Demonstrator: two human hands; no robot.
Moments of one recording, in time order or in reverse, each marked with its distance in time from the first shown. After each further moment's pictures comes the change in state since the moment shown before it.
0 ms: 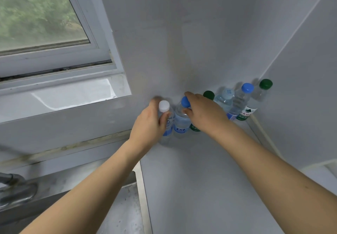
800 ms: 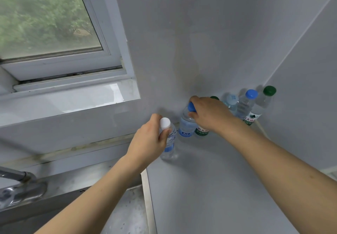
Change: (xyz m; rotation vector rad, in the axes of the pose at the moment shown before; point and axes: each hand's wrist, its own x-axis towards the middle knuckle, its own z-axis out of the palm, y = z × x) left_hand -0.038 0.007 -0.030 0.021 -0.097 -0.050; right_hand 0.007 -0.003 -0.019 -0.133 -0.068 -0.054
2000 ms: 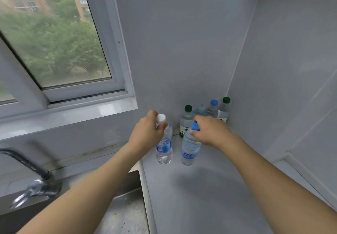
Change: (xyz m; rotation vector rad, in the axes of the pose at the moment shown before) left_hand -0.078 0.102 -0.067 0.055 0.054 0.002; right_hand -0.169 -0.025 -0.071 0.014 0.023 0.220
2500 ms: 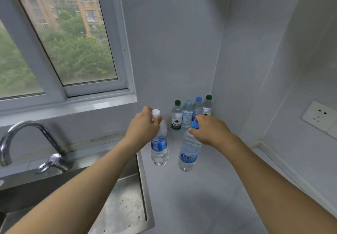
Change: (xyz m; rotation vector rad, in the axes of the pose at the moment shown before) left_hand -0.136 0.055 -0.031 -0.011 0.101 -0.013; right_hand -0.157 0.004 -0.032 0.024 0.087 0.034
